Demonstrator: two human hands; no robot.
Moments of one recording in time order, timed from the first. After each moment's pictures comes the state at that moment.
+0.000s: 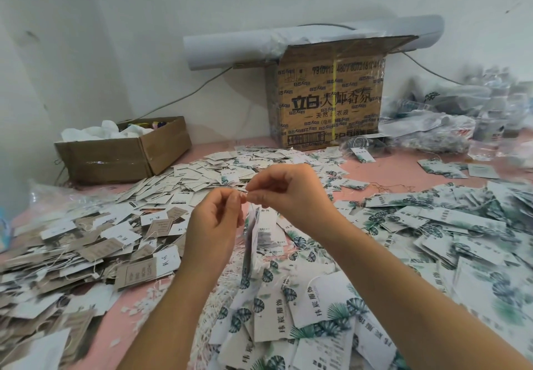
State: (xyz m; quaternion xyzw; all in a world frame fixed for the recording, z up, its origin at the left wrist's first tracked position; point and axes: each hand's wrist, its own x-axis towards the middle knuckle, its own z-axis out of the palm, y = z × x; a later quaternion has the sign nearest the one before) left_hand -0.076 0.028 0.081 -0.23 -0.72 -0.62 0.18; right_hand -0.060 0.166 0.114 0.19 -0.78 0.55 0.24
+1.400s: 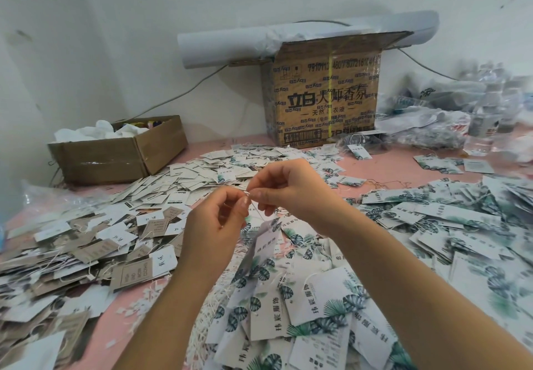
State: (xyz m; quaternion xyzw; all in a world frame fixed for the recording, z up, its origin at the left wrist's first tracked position) left_hand -0.070 0.026 0.084 -0.28 -0.76 -0.54 0.21; right_hand -0.052 0.174 0.126 0.16 -0.79 0.59 0.12
